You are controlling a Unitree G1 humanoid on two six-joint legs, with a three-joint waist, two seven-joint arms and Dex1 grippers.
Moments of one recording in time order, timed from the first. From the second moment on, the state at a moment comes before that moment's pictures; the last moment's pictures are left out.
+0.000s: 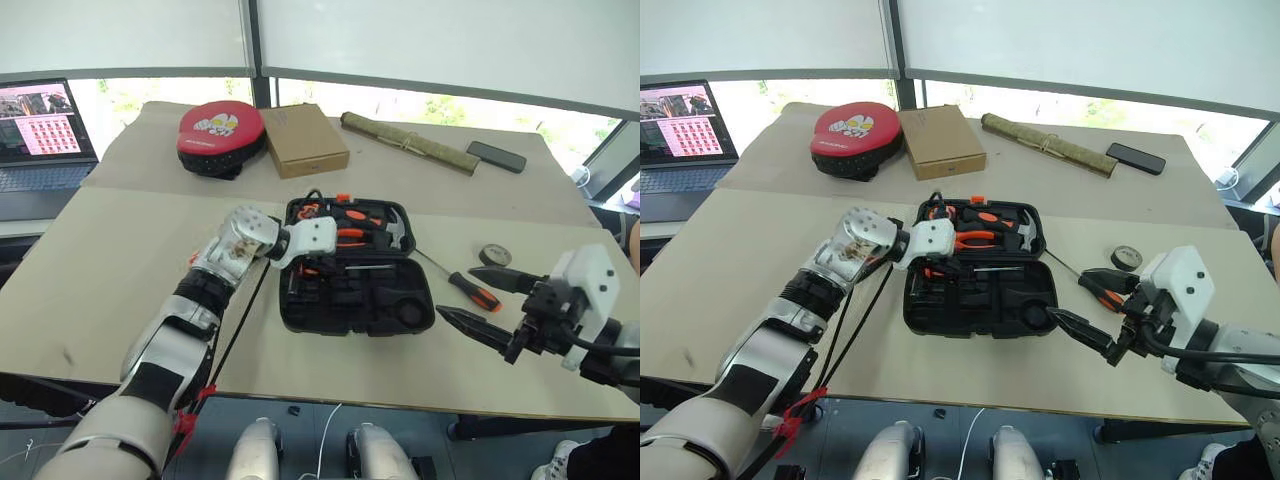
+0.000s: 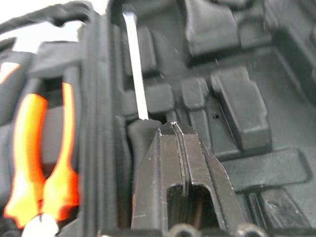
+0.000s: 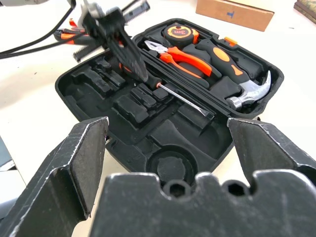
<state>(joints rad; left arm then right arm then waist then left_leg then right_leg) -0.99 0.36 -0.35 0.64 0.08 -0.02 -1.29 0.18 -0.89 -0.55 -0.77 0.88 0.79 0.63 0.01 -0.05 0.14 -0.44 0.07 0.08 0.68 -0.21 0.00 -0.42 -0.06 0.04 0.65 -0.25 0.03</state>
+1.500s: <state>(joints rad) -0.71 0.72 -0.05 -0.03 -0.52 0.66 -1.53 0.70 -0.84 -0.98 -0.34 0.66 0.59 1.02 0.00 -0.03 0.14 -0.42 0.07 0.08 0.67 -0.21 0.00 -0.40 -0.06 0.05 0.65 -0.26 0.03</state>
